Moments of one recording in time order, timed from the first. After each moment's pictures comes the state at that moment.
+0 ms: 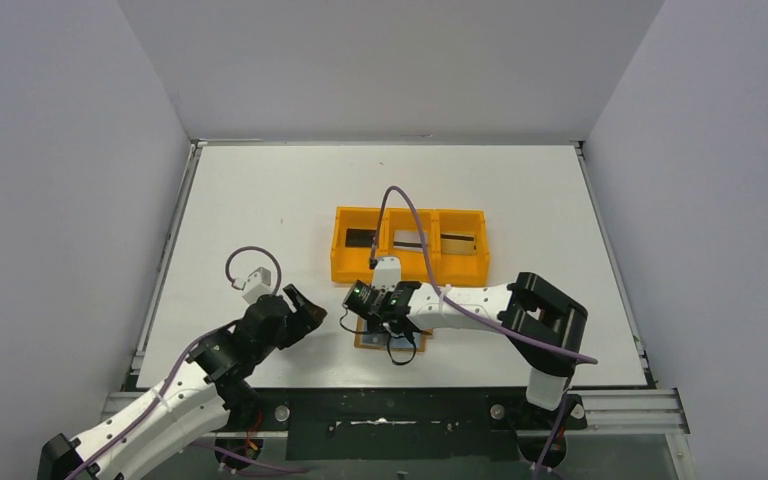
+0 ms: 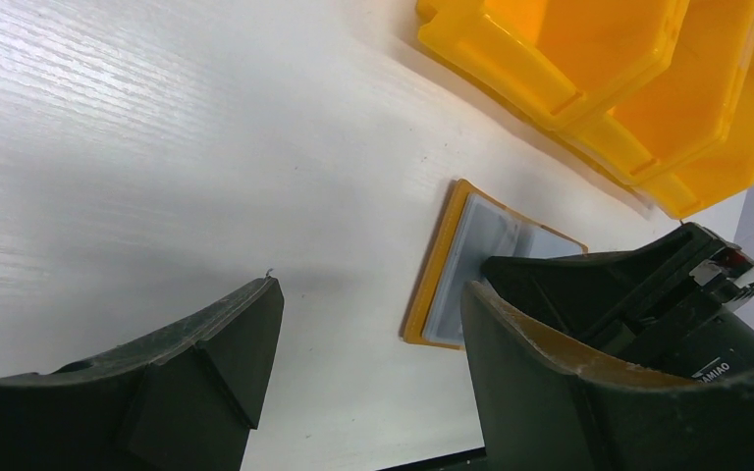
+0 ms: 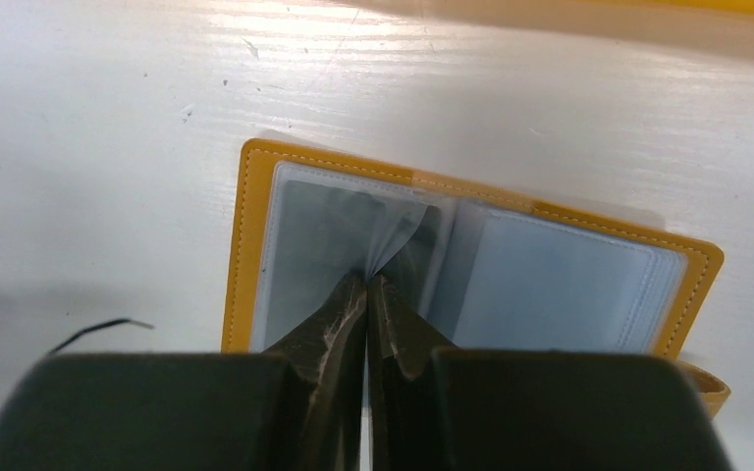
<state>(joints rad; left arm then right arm) -0.74 0.57 0.33 -0.47 -0.30 -1.15 1.14 1.79 1.11 -0.52 0.43 0.98</state>
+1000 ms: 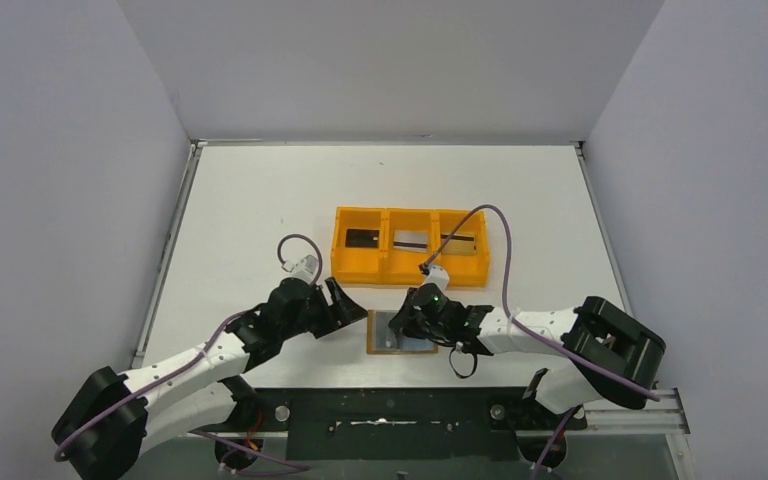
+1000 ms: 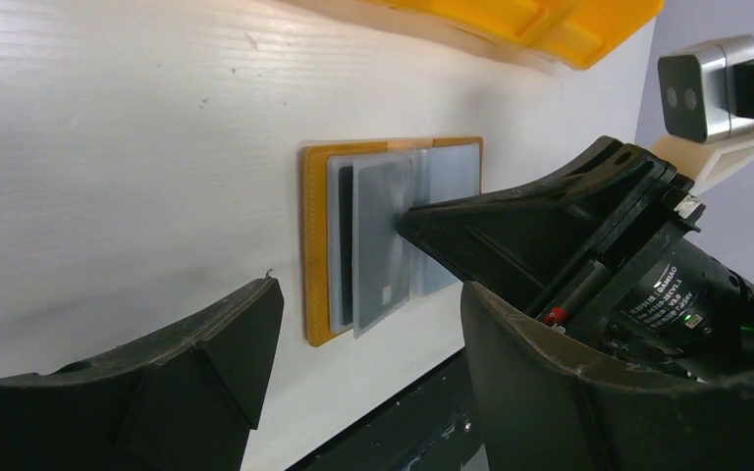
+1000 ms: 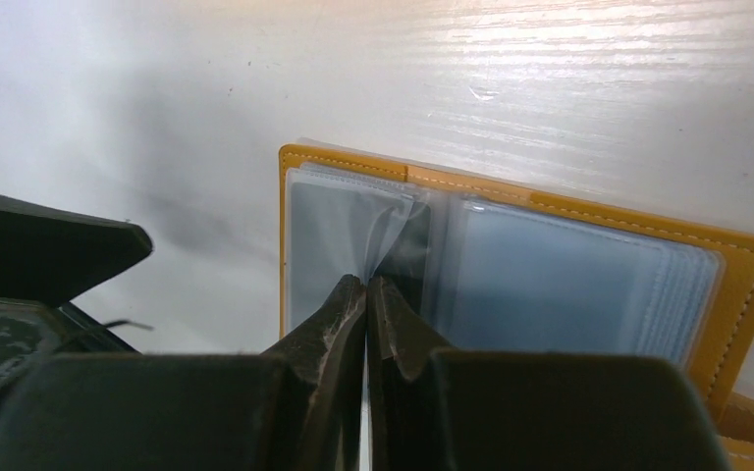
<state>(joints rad) -0.74 0.93 0.33 0.01 0.05 -1.07 0.97 1.42 0.52 0.13 0.12 1.00</state>
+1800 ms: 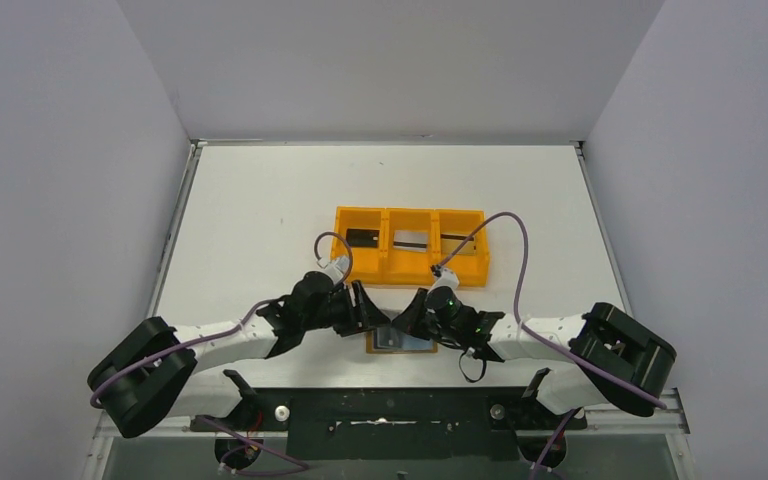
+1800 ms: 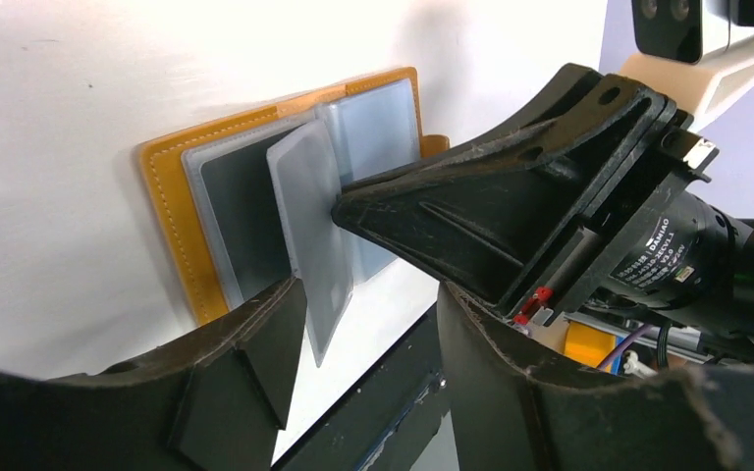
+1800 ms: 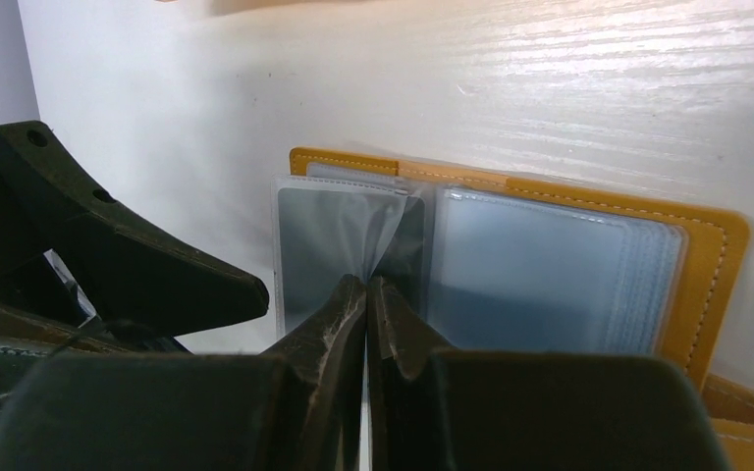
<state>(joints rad) -0.79 1.26 0.38 0.31 0.27 -1.06 0.93 1.36 0.40 0.29 0.07 1.07</state>
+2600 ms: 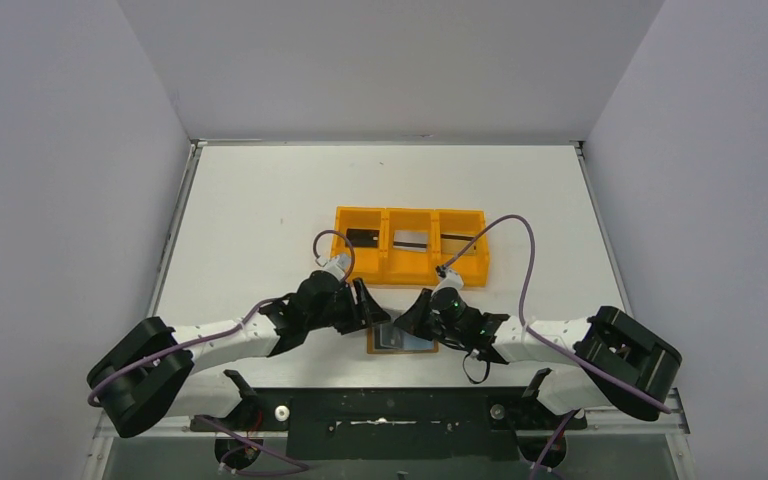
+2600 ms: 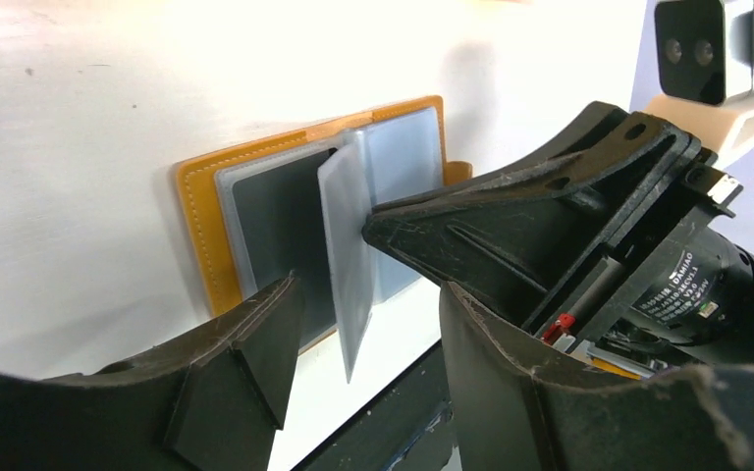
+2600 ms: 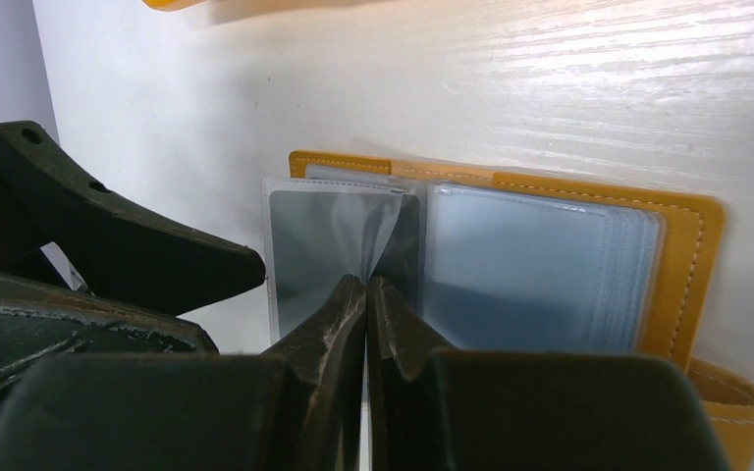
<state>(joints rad) -0.83 1.27 0.42 0.24 0.16 -1.06 0.92 1.33 0.37 0.31 0.06 1.09</state>
